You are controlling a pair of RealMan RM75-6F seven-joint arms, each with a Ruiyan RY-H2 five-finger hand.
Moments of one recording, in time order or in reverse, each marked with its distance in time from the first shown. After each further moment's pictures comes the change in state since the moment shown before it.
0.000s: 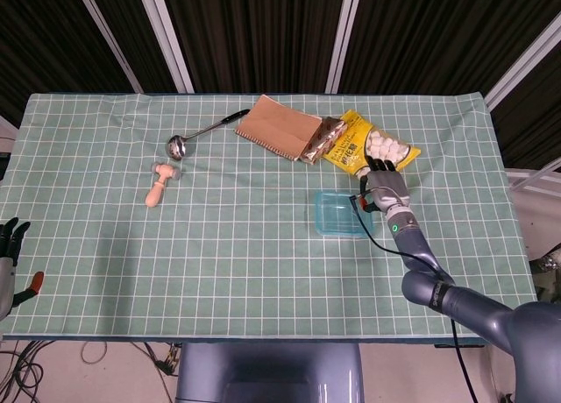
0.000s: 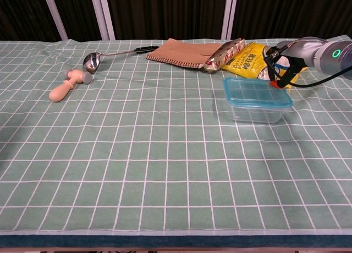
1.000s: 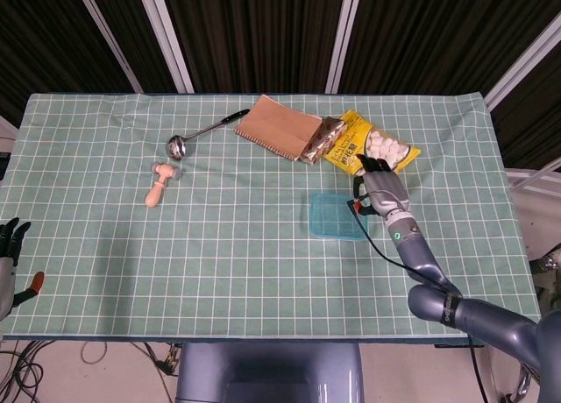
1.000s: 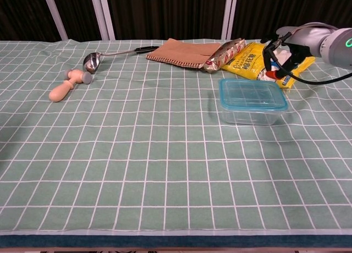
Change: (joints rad) left arm -0.002 0.004 0.001 -0.004 -0.002 -0.007 -0.003; right arm -0.067 0.101 0.030 -0.232 -0.113 0.146 0.050
